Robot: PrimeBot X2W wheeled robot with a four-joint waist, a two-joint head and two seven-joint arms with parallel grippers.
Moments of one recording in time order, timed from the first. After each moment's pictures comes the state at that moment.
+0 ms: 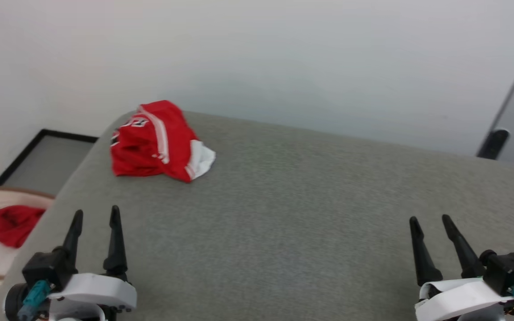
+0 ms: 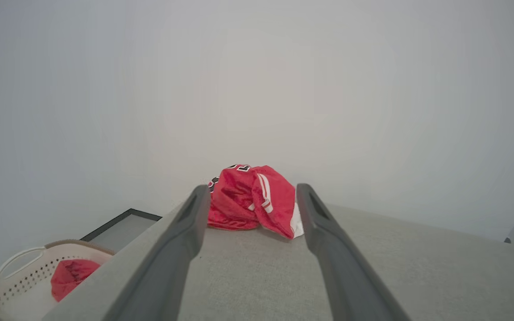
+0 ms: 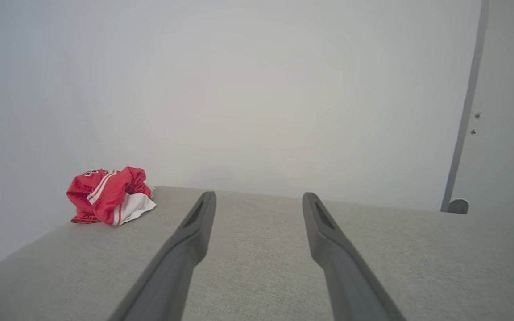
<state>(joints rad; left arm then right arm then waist) -0.12 0.10 0.17 0.24 -0.16 -0.13 -0.26 -0.08 -0.12 0.08 0.22 0.31 0.13 -0.26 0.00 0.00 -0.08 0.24</state>
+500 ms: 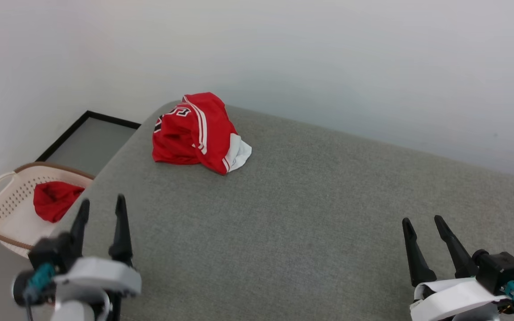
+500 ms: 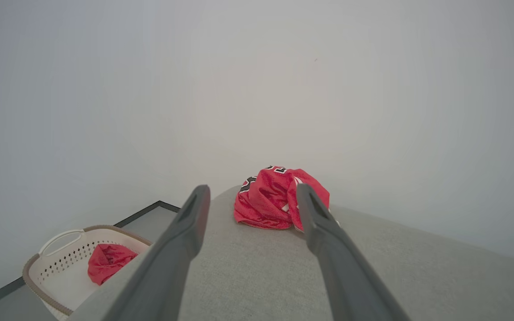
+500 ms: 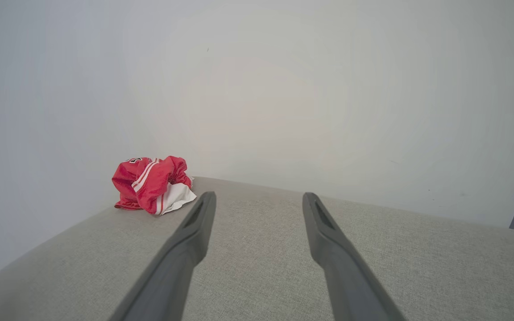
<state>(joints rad) -0.18 0.10 0.16 0.30 -0.17 -0.13 -0.26 -0.08 -0.11 0.10 0.23 0.30 0.13 -0.26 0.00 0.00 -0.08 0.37</state>
